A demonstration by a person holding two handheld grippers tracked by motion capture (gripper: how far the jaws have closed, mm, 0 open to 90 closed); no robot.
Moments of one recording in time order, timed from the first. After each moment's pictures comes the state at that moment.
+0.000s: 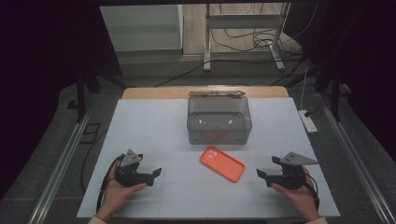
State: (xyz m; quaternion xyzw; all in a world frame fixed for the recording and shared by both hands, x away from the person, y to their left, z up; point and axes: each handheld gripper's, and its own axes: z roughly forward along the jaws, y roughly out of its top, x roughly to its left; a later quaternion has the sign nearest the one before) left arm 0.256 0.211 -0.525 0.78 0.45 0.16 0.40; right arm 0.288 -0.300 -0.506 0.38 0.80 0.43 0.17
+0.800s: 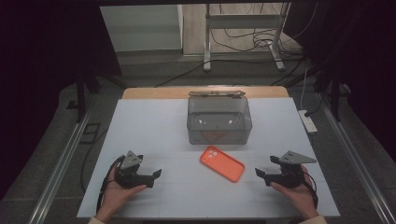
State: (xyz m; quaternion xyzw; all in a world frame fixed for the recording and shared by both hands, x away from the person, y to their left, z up) left arm 0.252 0.209 -0.525 0.79 0.44 0.17 0.40; right arm 0.292 -0.297 -0.507 0.38 0.80 0.43 0.17
